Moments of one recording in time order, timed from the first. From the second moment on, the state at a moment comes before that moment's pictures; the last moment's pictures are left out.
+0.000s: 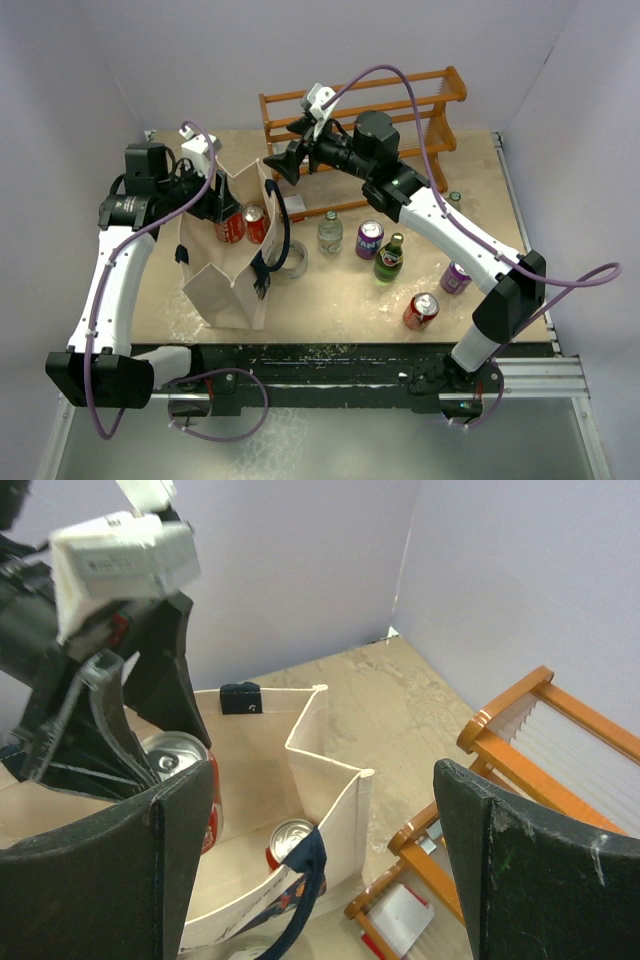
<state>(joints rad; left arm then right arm) -0.03 1.20 1.28 -0.77 0.58 0.17 0.70 1.65 1.63 0.07 -0.38 -0.05</state>
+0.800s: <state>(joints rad) -0.03 1.26 0.98 -0.43 0.43 0.16 0.68 1.66 1.59 0.07 -0.35 -0.04</state>
